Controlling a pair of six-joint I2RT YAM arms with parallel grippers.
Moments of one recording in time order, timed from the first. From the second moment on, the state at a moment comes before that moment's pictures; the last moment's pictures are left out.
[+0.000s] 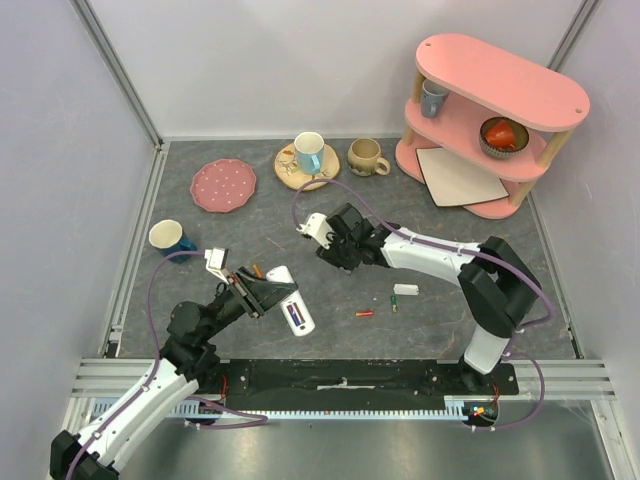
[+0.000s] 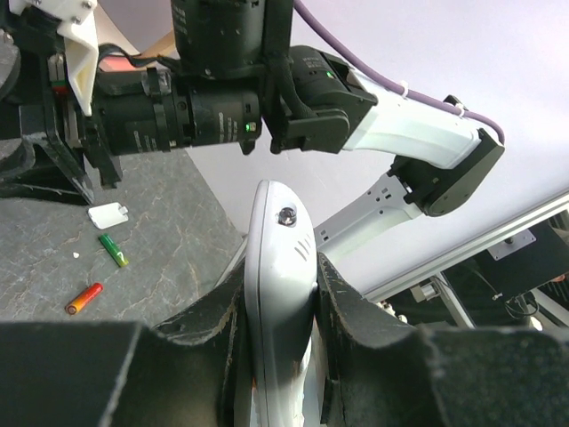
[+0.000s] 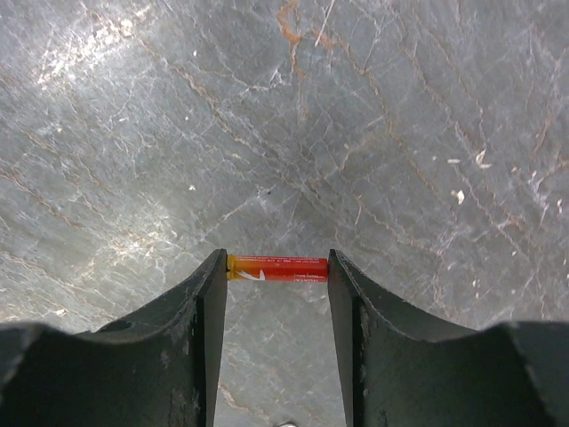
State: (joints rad) left arm -0.60 0.27 0.05 0.51 0.37 -1.18; right arm 0.82 1.74 1.13 -0.34 0.05 -0.32
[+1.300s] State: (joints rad) left arm -0.60 0.25 0.05 0.53 0.37 -1.18; right arm 0.74 1.90 1.21 -0.36 -0.09 -0.35
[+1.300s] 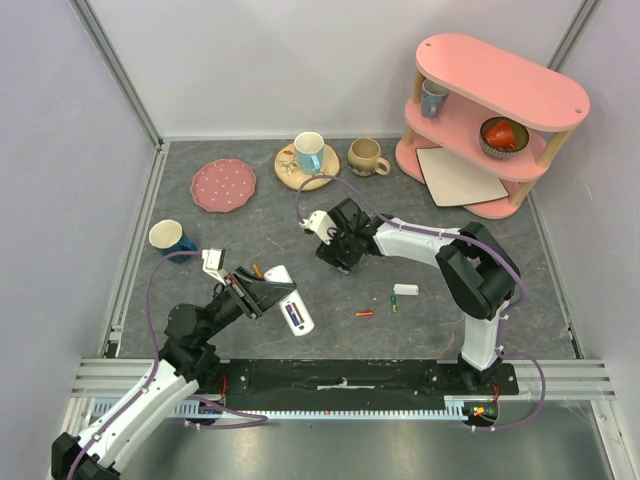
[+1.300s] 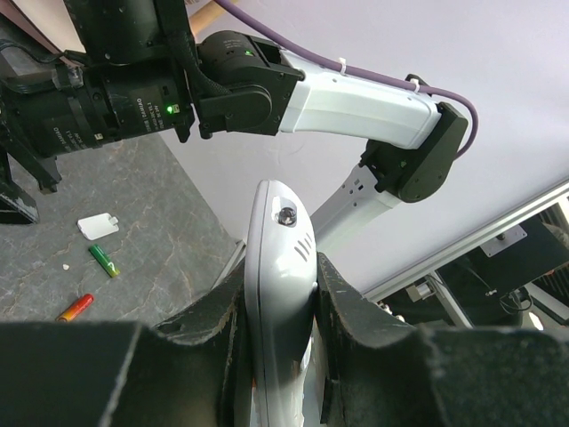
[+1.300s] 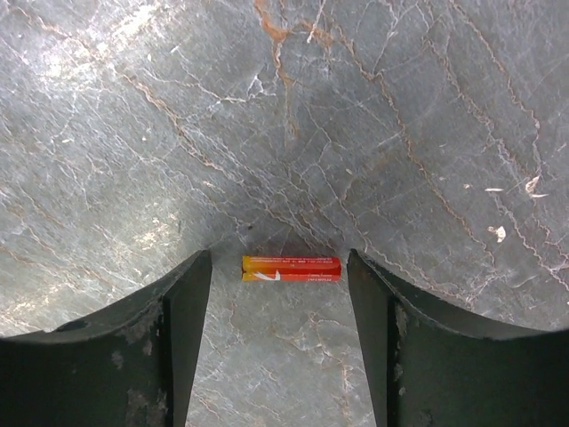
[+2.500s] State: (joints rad) left arm -0.60 0.23 0.05 0.50 0.37 -1.18; right arm 0.75 1.81 1.17 -0.39 0.34 0.87
